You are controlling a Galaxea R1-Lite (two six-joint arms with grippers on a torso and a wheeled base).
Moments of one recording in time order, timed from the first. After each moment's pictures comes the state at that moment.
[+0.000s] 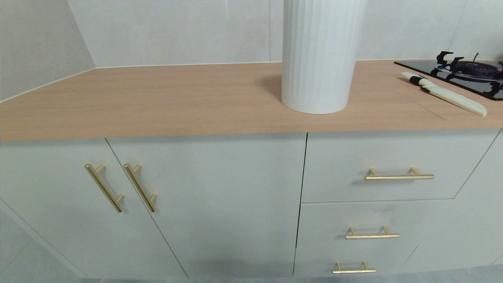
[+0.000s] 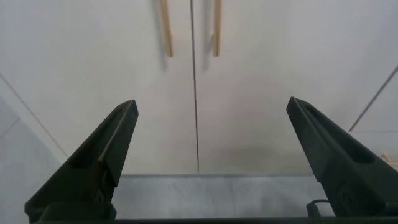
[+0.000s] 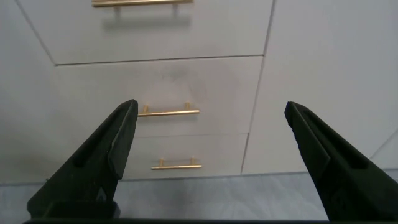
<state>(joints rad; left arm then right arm) 0.00 0.00 0.00 0.00 0.02 0.00 0.00 0.00 0.00 -0.01 0.00 0.02</state>
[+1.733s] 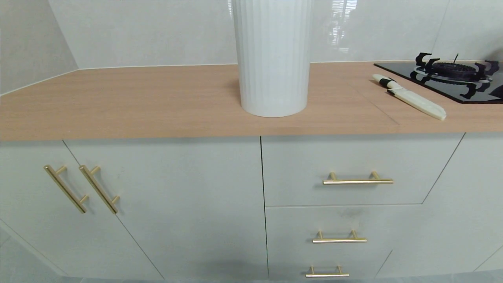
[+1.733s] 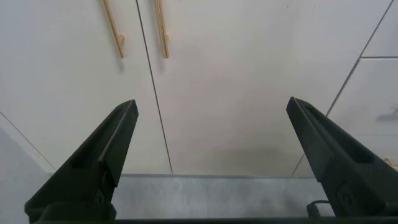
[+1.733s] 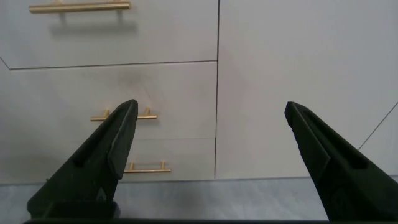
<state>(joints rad) 0.00 0.00 0.00 0.00 0.02 0.00 0.00 0.00 0.00 -0.01 0.00 0.02</state>
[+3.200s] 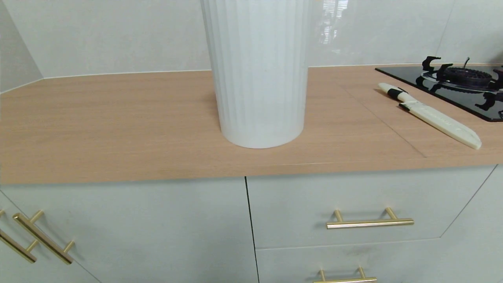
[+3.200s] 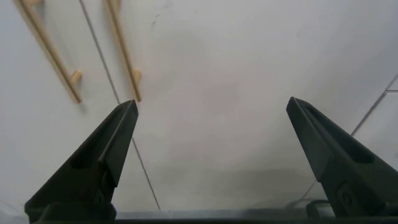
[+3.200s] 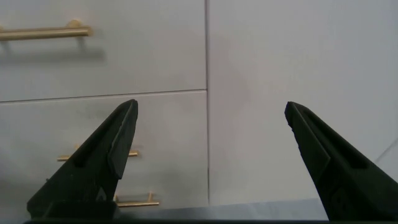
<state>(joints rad) 0.00 0.00 0.00 0.00 0.02 0.00 0.00 0.00 0.00 -0.01 0.00 0.02</state>
